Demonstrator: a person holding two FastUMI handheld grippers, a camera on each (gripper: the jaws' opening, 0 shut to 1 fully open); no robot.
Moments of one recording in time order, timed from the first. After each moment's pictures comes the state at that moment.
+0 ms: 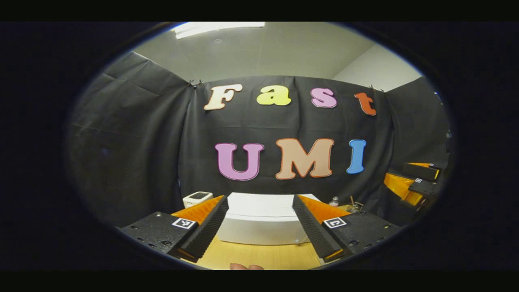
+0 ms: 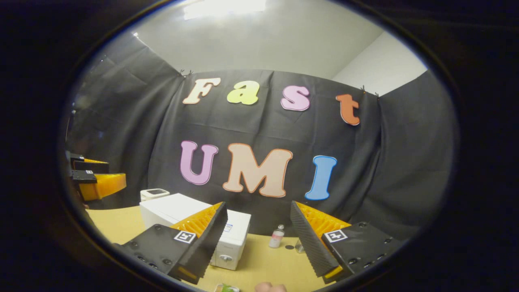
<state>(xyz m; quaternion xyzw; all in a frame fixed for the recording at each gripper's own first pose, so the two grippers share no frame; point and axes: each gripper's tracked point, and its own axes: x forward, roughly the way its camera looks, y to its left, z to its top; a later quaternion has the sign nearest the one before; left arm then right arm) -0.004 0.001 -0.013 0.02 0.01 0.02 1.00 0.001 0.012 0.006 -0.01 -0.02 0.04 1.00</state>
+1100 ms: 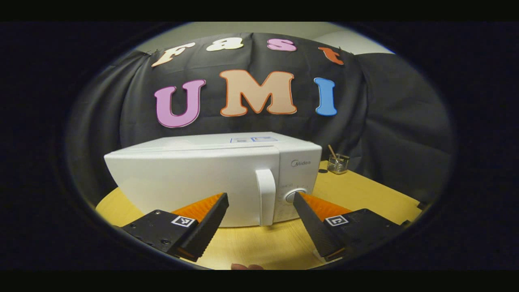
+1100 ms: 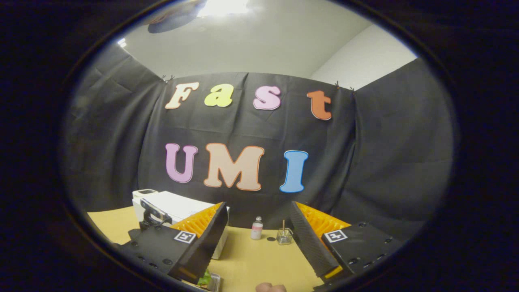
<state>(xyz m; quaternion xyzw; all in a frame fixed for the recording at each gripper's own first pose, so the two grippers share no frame) 0.100 -0.124 -0.301 0.03 0.17 -0.10 0.98 -0.064 -0.099 0.009 0.03 -0.01 -0.01 1.00</state>
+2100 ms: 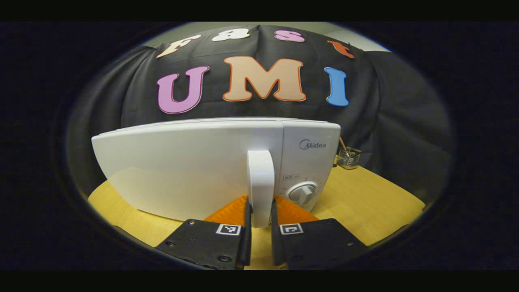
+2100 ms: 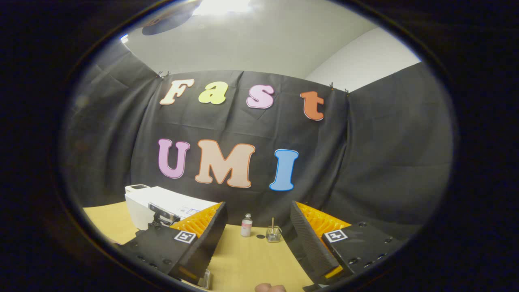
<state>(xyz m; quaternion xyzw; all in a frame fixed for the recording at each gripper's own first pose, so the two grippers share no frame) 0.121 -0.130 -0.336 0.03 0.20 -0.07 0.98 -0.078 -0.123 0.007 -0.01 -0.01 -0.04 1.00</state>
